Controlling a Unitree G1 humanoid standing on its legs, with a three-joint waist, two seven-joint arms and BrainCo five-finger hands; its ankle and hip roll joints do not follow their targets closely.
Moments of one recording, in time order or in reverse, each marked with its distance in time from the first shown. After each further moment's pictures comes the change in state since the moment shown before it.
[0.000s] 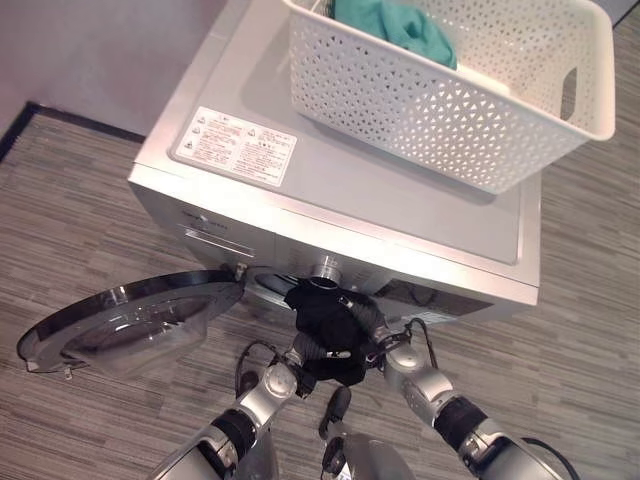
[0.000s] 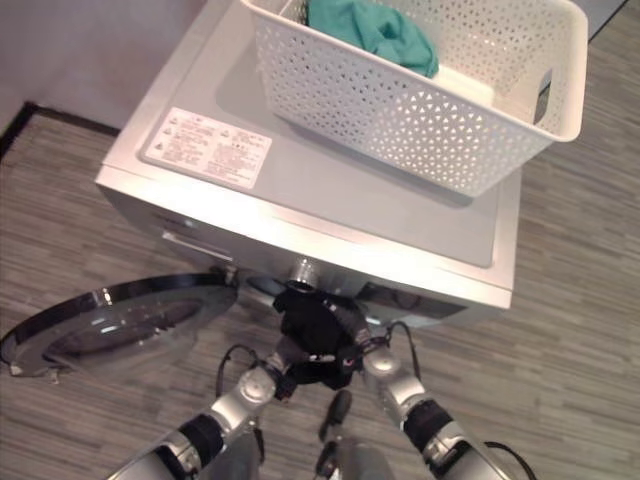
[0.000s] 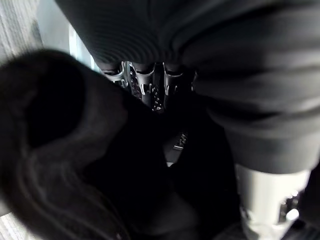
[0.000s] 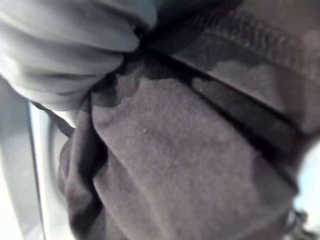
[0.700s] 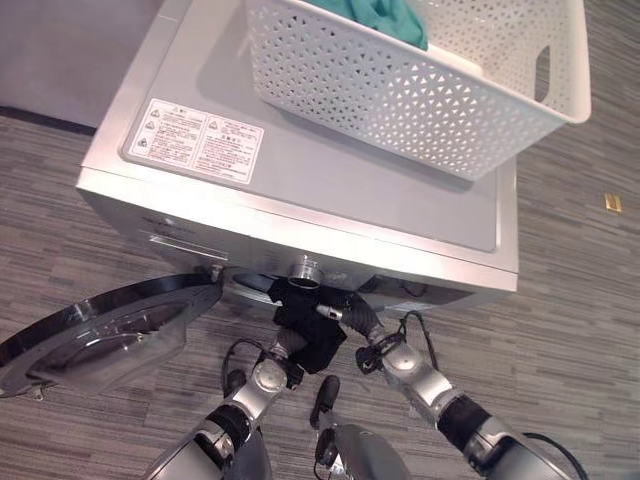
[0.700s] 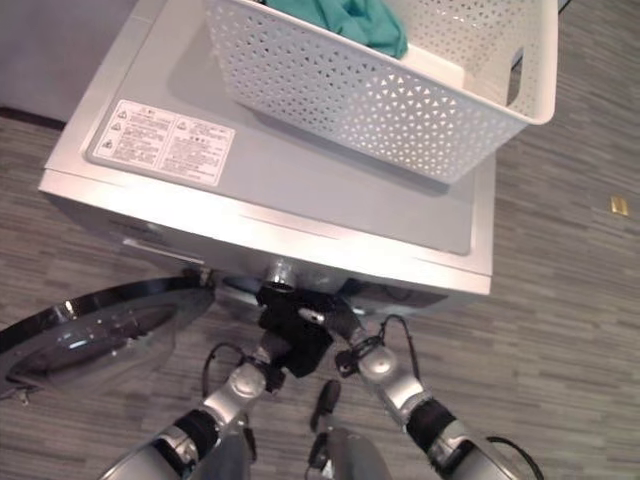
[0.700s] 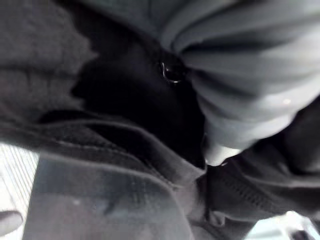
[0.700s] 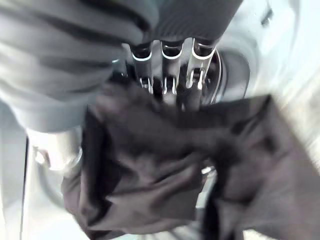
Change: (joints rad) left arm -0.001 0.021 0.114 0.107 0.003 -0.045 0.113; right arm 0.047 -0.070 0.065 -0.098 -0.300 -0.023 -0.018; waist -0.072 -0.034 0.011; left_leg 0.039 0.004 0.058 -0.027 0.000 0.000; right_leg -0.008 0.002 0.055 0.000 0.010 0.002
